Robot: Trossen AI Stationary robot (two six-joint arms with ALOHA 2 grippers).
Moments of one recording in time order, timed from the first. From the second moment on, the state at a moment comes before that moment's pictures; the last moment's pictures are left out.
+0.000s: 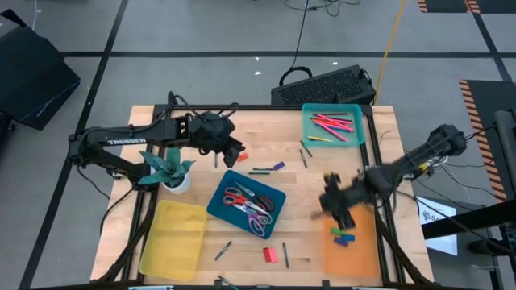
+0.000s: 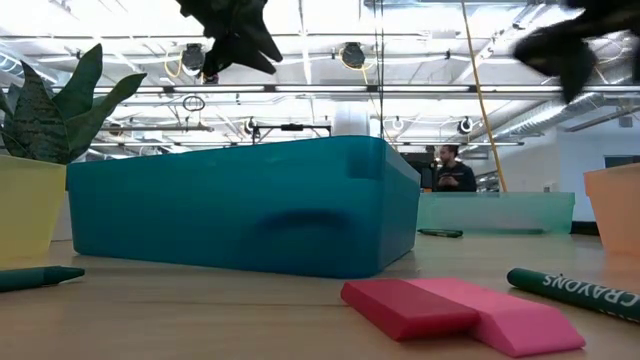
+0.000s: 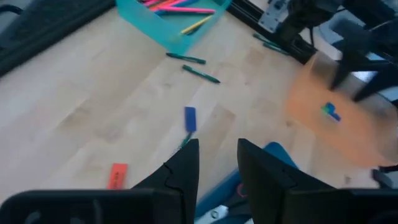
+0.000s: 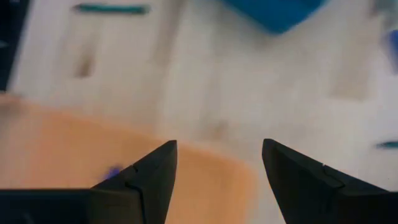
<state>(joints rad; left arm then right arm) 0.18 1.31 1.17 -0.52 0.00 -0.46 0.48 1.18 0.89 -0.87 0.08 0.28</state>
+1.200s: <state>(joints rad) 0.14 1.31 1.17 -0.52 -0.08 -0.71 -0.37 1.84 0.89 -0.09 -0.37 -0.61</state>
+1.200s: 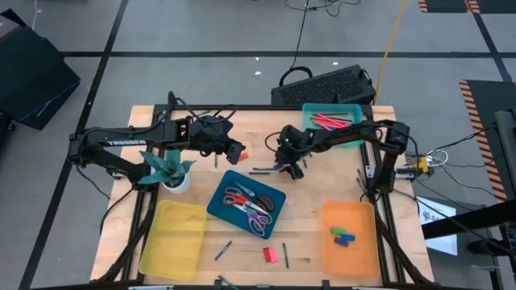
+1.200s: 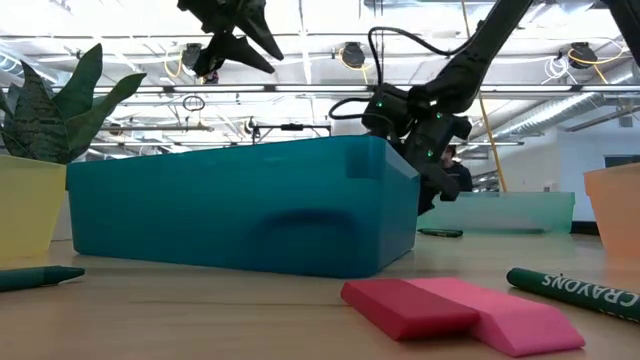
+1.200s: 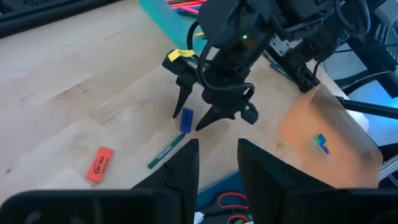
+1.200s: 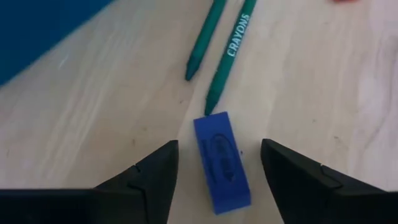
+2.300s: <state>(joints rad) 0.14 1.31 1.17 -0.52 -0.08 -0.70 -0.28 1.73 0.89 -0.20 -0.20 -0.68</state>
